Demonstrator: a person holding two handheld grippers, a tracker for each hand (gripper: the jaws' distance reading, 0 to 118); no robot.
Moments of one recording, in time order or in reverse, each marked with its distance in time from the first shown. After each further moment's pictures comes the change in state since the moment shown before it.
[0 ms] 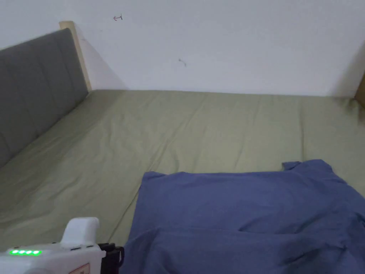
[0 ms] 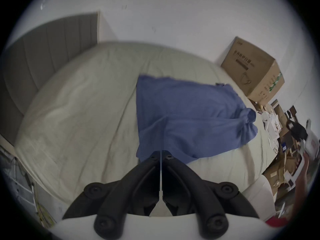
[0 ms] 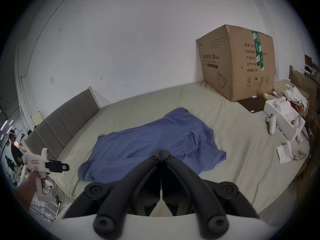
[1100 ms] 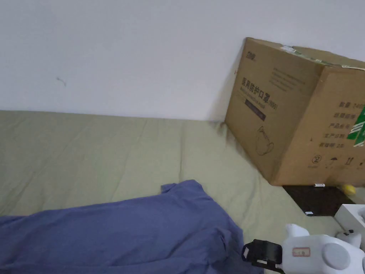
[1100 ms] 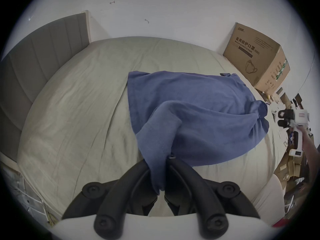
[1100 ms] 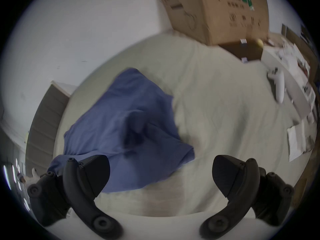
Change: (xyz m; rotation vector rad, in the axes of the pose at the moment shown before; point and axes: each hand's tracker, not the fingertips) left arm 0.036 0.017 -0.035 0.048 0.102 -0.146; right arm 0.186 0.023 -0.162 -0.477 -0.141 -0.270
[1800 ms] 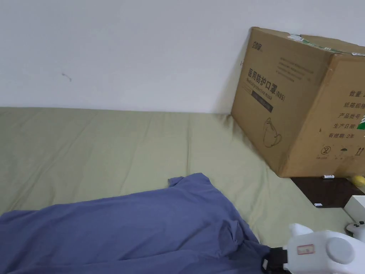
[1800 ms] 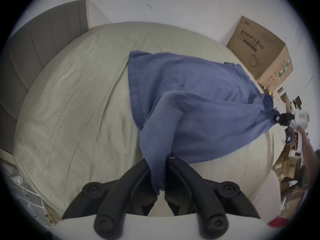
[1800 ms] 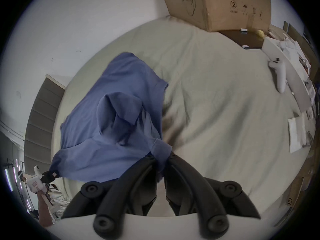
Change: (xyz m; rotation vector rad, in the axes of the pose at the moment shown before) left arm -0.007 -0.010 -0.002 -0.127 -0.078 0.094; right arm -0.009 -0.019 0.021 -0.052 -0.007 0.034
